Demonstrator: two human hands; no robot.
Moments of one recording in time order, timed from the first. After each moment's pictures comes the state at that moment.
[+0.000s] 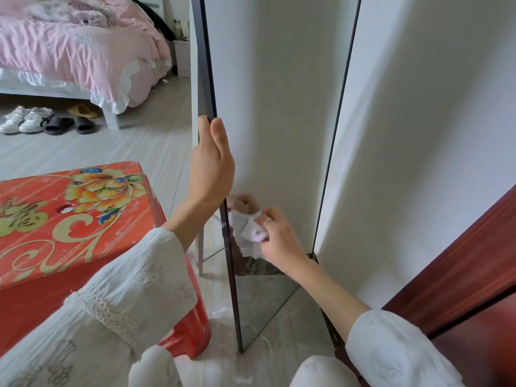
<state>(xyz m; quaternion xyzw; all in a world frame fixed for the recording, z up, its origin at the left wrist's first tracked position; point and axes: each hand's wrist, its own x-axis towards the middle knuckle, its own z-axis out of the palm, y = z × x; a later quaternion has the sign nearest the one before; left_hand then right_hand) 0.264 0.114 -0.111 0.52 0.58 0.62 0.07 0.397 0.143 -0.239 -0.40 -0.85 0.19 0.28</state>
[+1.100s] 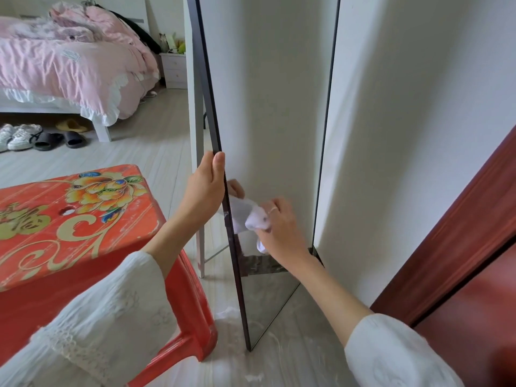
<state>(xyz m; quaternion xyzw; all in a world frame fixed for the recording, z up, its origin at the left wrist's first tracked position) 0.247 0.088 -0.149 0.59 0.60 0.53 0.13 0.389 0.112 -0.237 -0.45 -0.81 0.07 0.38</state>
